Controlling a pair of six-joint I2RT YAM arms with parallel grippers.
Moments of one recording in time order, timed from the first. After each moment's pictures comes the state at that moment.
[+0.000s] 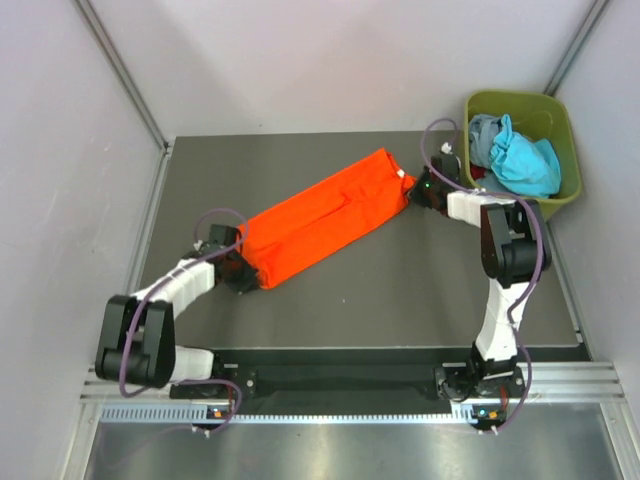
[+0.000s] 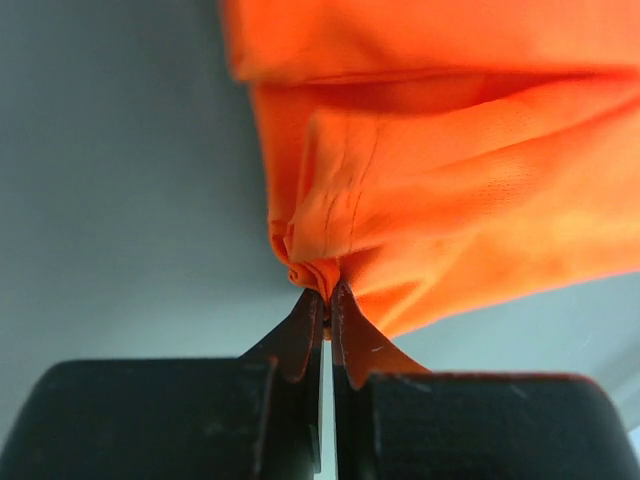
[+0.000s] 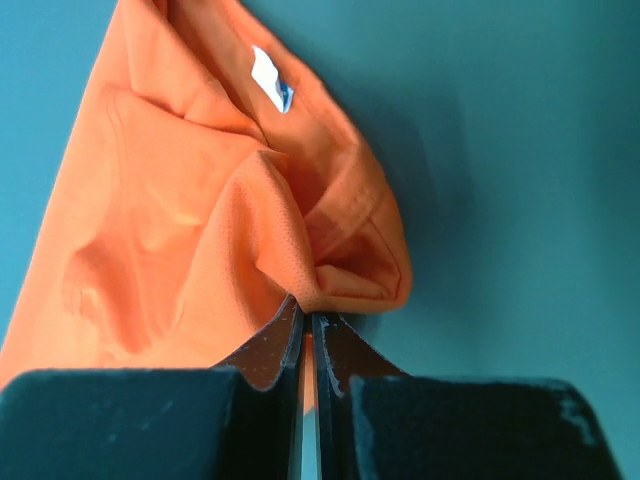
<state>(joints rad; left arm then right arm) -0.11 1.37 0.64 -0.40 0.11 -0.92 0.16 1.99 1.23 0.08 -0.09 0.68</state>
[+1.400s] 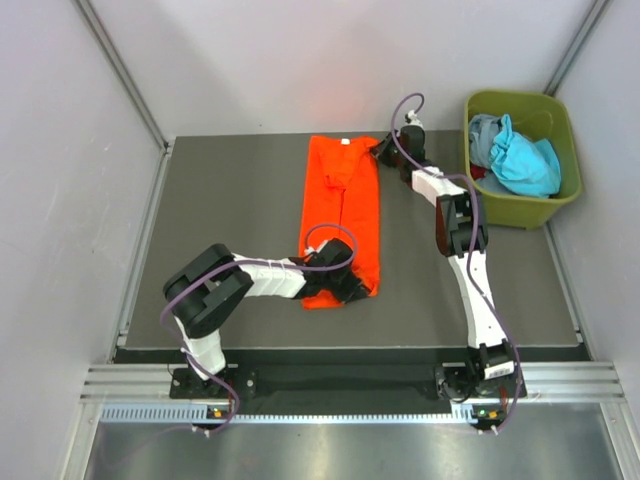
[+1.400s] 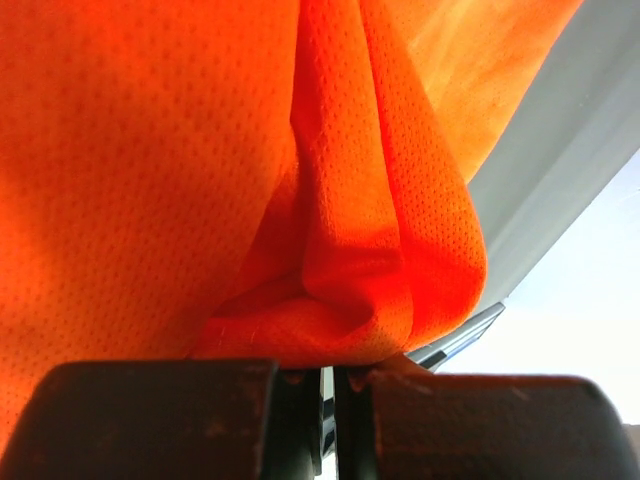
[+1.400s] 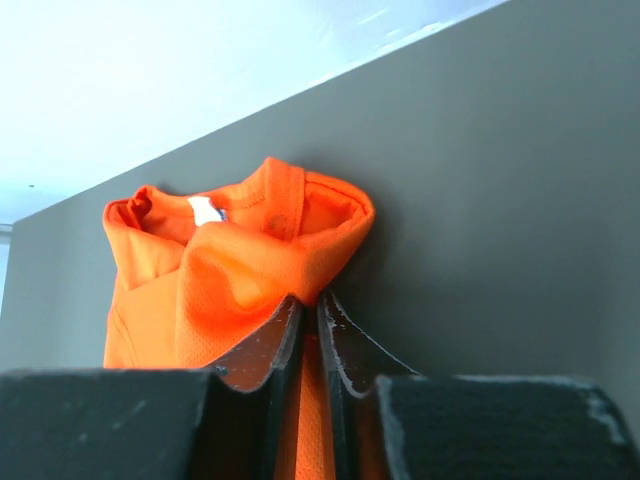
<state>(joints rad) -0.89 1.80 0.87 0.07 0.12 -1.50 0.22 2.72 2.23 0.14 -0.21 0.71</state>
